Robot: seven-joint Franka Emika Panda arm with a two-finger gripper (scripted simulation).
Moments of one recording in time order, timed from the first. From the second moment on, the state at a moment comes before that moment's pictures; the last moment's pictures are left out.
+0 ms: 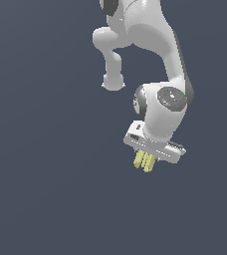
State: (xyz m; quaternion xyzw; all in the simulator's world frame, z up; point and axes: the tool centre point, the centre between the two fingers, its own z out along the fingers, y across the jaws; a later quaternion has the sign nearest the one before) arm 0.063 0.135 0.130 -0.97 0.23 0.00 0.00
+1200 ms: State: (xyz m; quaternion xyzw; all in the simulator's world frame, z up) arm -0.049 0.149 0.373 -0.97 0.23 0.00 0.00
